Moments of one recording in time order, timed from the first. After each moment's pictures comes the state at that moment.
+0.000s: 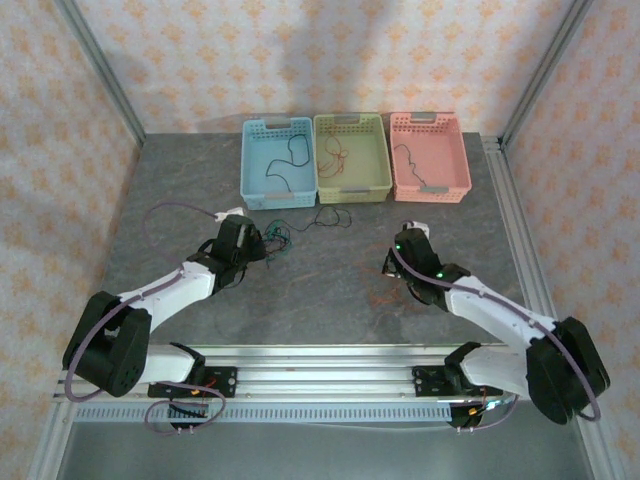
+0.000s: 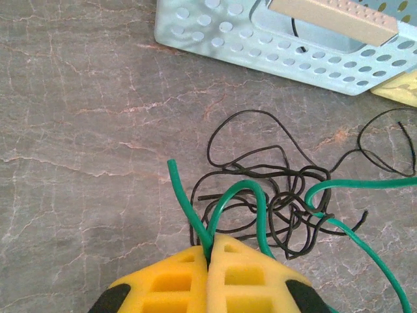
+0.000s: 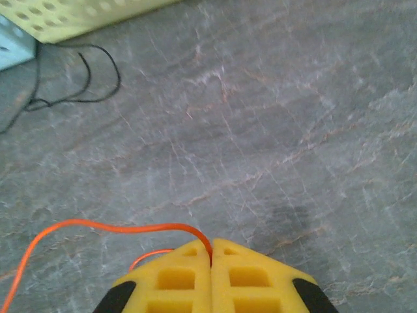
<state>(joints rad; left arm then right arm) -0.36 1.32 0.62 -0.07 -0.18 -0.62 0.54 1.15 0.57 -0.25 0.20 0.63</state>
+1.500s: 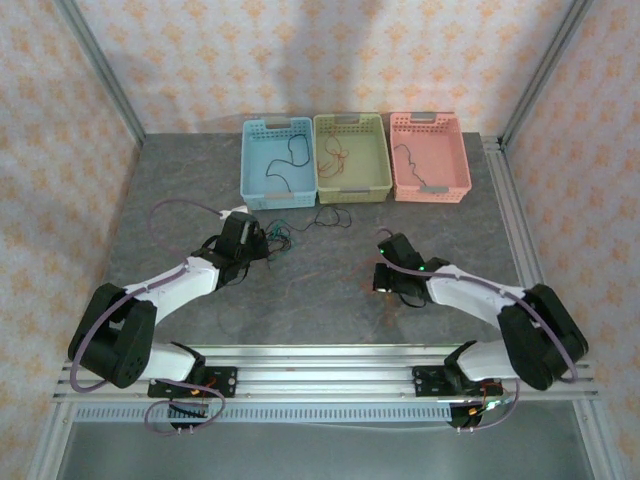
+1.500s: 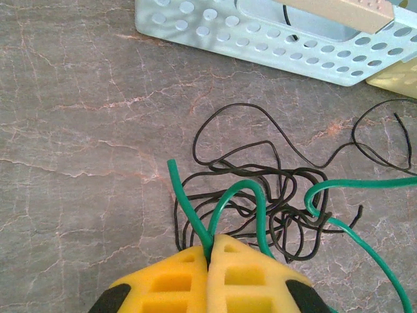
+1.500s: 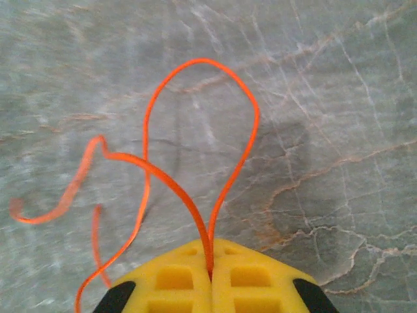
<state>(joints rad) -0.37 1.37 0.66 -0.08 -0.16 -0.62 0.58 1.31 0.61 -0.34 0.04 0.60</state>
